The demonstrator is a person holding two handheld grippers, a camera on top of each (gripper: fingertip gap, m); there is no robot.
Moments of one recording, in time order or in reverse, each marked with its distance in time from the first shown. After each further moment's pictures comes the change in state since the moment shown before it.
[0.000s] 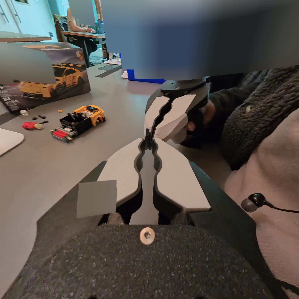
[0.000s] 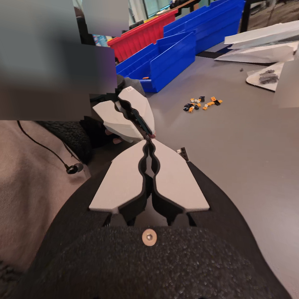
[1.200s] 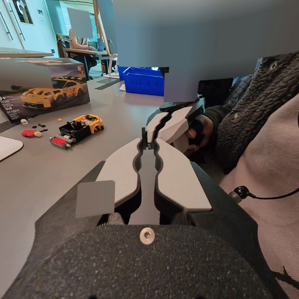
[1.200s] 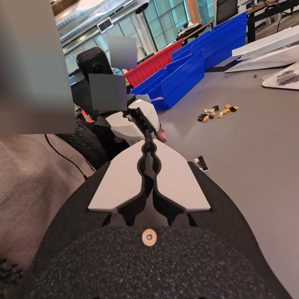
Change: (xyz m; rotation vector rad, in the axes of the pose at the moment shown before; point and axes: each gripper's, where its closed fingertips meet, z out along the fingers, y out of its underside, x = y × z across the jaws) left arm 0.005 -0.009 -0.010 0.090 0.035 -0.029; right arm -0.016 -0.007 0.003 0.152 -0.087 0.122
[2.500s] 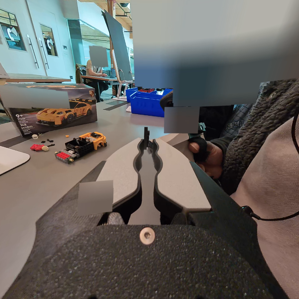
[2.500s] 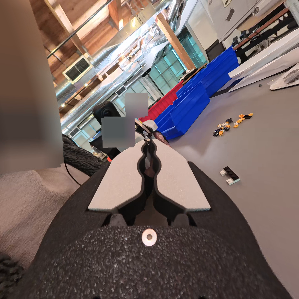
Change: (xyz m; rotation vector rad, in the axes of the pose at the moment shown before) left arm 0.007 -0.022 0.000 0.147 -0.054 -0.013; right arm -0.012 -0.019 -0.002 0.290 -0.047 0.244
